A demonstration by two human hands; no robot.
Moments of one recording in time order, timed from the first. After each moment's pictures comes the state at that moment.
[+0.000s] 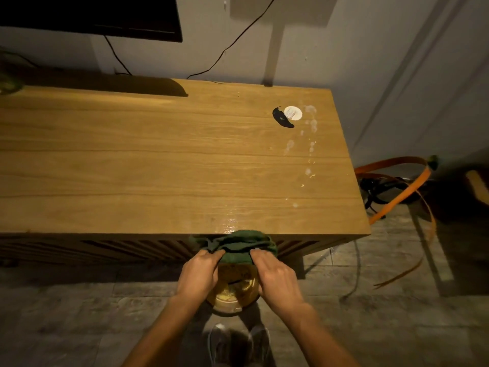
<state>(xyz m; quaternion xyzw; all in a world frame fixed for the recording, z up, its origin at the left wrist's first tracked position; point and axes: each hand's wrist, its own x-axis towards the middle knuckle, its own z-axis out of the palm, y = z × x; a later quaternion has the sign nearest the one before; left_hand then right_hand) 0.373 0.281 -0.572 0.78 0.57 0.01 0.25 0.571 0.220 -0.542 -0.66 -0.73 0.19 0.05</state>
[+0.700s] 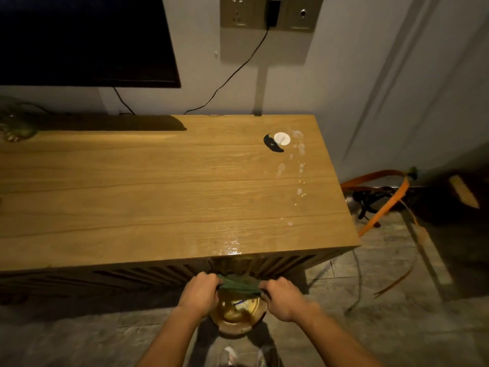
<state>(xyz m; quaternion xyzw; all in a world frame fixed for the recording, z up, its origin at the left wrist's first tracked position) 0.365 0.298 -0.521 0.79 0.52 -0.15 0.29 0.580 0.232 -0.519 -0.67 -0.63 0.39 -0.08</state>
